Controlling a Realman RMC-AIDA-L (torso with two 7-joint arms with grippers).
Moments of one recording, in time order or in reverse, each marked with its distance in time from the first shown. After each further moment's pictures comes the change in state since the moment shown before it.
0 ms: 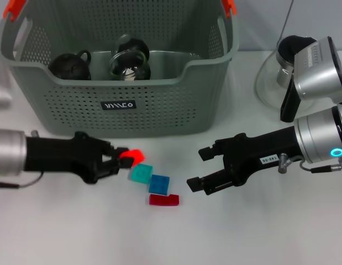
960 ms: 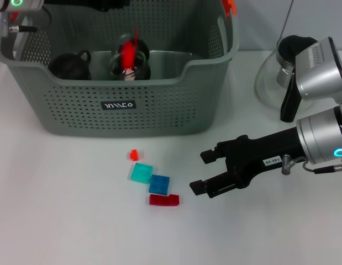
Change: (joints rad) left arm -0.393 0.145 0.000 -0.071 0.053 -0.463 -0.411; right arm 0.009 -0.011 0.000 0.011 -0.003 -0.019 -0.002
